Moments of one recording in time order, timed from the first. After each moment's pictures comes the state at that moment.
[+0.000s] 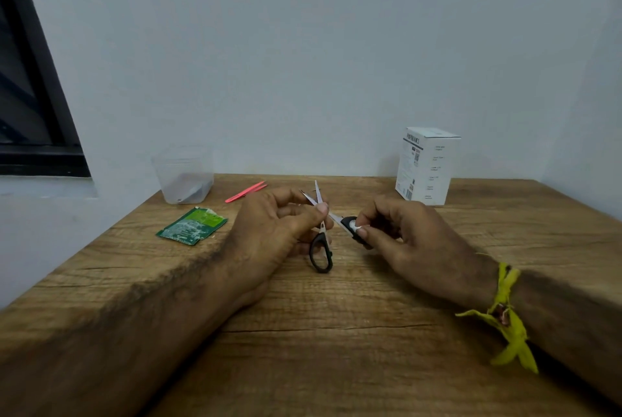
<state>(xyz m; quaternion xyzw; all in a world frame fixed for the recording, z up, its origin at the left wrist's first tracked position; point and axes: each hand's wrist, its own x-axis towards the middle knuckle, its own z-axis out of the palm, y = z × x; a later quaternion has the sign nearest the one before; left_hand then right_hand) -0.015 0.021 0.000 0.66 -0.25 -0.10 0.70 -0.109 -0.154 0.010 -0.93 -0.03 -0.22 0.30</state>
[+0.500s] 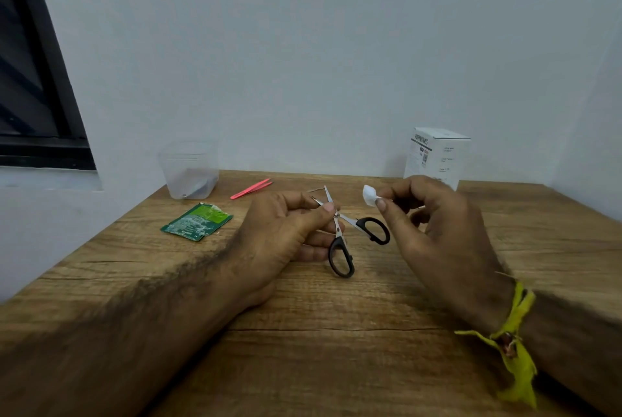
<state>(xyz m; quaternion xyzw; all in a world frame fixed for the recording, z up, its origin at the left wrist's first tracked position) -0.016 0.021 -0.002 0.64 -0.24 -0.14 0.71 -0.112 -0.146 0.005 -0.84 -0.02 -0.44 0.31</state>
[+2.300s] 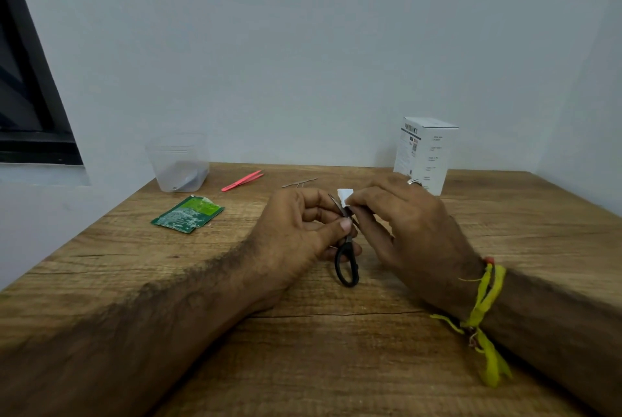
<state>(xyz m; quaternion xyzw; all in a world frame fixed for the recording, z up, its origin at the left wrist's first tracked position) -0.036 0.013 -0.005 0.64 -0.33 -0.14 0.68 -0.107 -0.148 -0.002 -0.89 -0.15 -0.43 0.04</state>
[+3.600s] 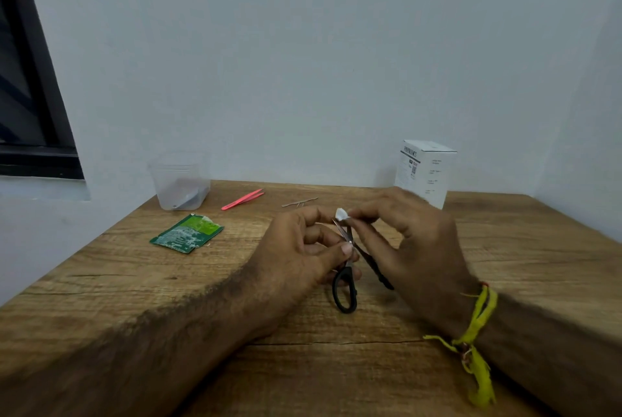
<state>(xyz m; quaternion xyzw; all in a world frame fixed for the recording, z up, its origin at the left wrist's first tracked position) -0.029 0.012 -0.010 0.62 -0.35 -0.15 0.69 -0.103 -0.147 0.003 -0.84 -0.14 -0.50 0.16</state>
